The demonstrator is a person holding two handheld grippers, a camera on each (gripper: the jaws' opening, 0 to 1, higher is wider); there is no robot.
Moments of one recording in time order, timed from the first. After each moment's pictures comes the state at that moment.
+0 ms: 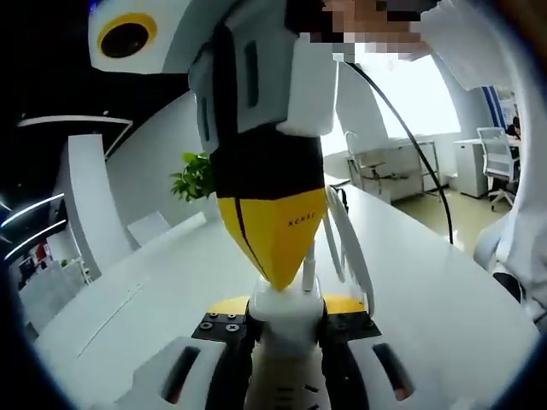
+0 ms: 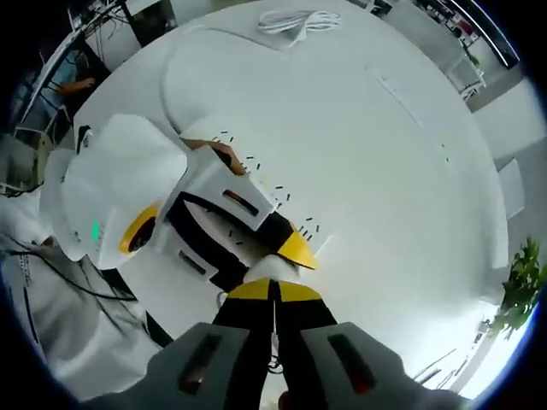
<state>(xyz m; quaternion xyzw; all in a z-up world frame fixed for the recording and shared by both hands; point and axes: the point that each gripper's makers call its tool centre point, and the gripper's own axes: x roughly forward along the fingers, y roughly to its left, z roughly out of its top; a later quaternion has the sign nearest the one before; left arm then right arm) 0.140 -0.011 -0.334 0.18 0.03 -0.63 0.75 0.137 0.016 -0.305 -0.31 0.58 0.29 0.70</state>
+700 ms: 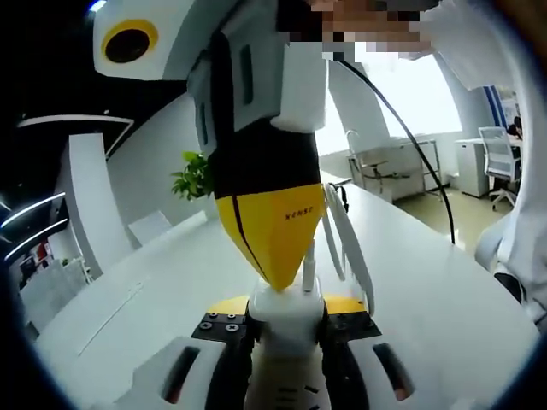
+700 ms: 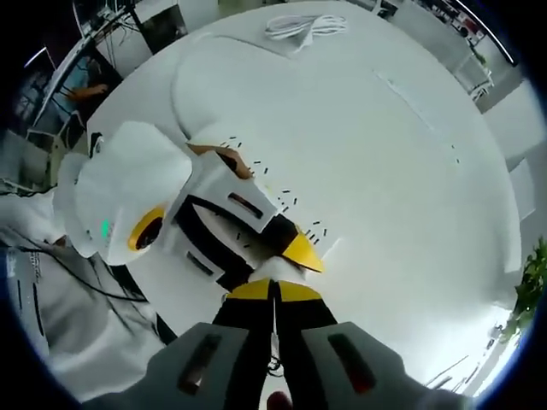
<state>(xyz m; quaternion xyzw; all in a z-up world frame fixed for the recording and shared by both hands) 0.140 -0.013 -0.335 0.18 0.03 -0.63 0.76 0.135 0.020 -0.302 -0.24 0.58 0.33 0.71</state>
